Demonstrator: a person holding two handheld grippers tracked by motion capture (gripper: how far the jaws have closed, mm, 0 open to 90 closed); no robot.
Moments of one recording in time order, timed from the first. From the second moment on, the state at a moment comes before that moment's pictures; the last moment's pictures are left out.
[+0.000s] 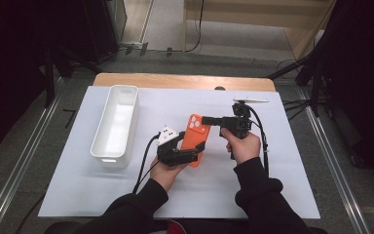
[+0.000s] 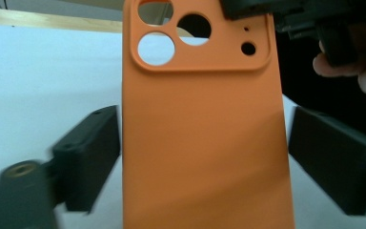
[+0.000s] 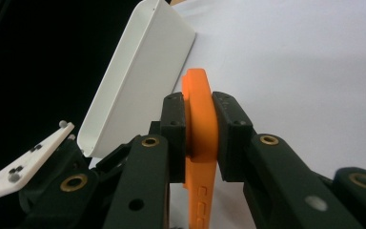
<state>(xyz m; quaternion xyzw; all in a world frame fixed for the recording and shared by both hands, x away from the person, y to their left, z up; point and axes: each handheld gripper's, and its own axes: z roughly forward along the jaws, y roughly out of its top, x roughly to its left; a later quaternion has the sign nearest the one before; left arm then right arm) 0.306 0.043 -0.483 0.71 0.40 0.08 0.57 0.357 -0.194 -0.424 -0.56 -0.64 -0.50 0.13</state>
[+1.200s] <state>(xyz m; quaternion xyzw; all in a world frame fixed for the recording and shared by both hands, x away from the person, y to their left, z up) 0.342 0.081 -0.437 0.77 0.42 -0.01 0.49 0.346 -0.192 -0.413 -0.53 -0.69 -0.49 0.02</state>
